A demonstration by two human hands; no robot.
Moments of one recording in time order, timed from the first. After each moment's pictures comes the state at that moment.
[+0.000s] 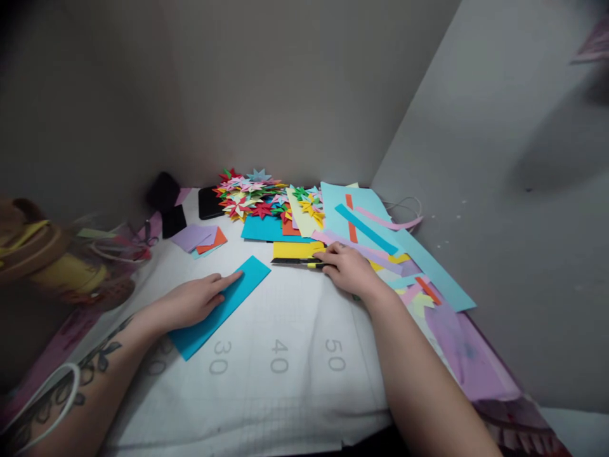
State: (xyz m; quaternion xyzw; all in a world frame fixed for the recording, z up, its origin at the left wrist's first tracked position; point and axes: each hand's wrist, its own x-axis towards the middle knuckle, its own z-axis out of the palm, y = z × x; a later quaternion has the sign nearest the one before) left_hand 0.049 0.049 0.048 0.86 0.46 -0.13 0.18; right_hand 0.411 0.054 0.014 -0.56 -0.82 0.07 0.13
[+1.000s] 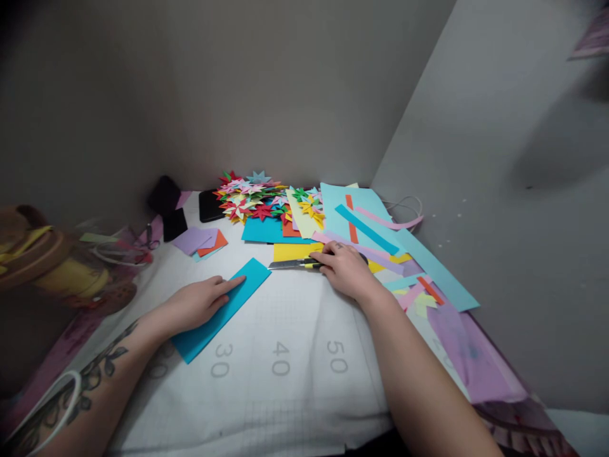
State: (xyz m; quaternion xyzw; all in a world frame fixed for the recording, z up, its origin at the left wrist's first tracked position) left_hand 0.051 0.050 0.040 0.86 0.48 -0.13 0.16; right_hand 0.404 0.055 0.008 -0.54 -0.83 0.00 0.15
